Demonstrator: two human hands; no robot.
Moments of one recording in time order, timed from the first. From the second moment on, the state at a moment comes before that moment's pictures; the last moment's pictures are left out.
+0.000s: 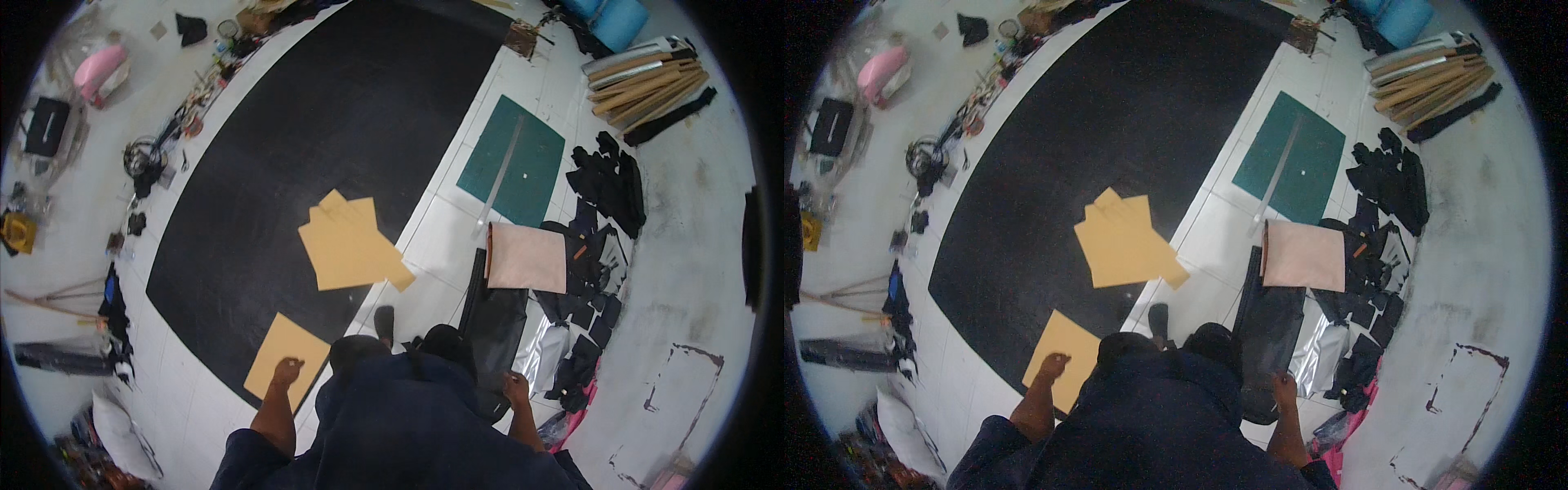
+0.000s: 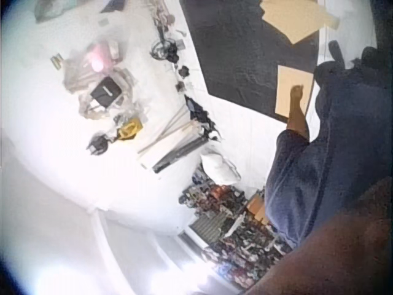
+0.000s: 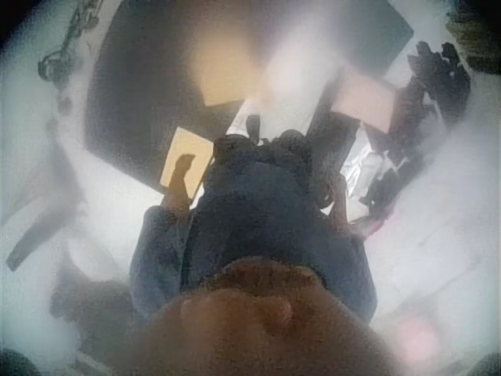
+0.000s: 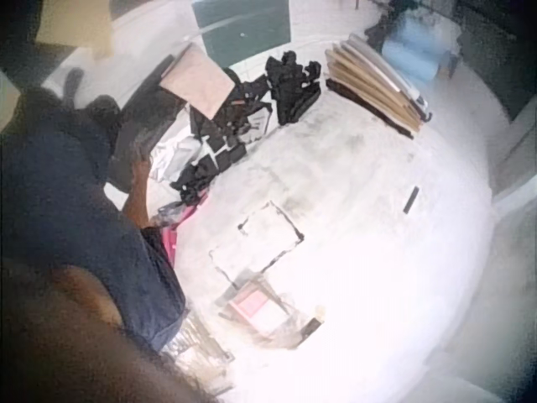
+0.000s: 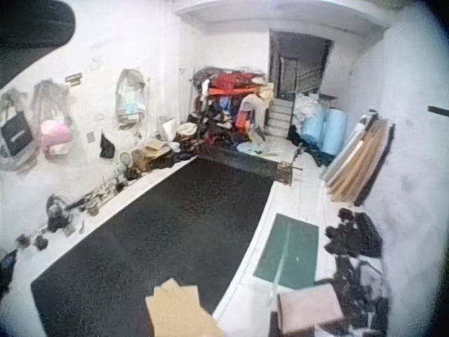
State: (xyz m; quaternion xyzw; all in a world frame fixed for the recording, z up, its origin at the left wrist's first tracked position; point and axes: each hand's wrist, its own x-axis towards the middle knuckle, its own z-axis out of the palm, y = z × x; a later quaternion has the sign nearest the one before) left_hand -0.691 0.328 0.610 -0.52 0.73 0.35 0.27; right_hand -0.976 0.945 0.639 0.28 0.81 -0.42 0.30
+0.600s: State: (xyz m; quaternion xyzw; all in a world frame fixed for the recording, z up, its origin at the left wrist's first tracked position) left_hand -1.142 0.378 0.677 -0.37 0.80 0.42 0.23; right_hand -1.460 1.067 0.547 -0.19 0.92 -0.17 0.28
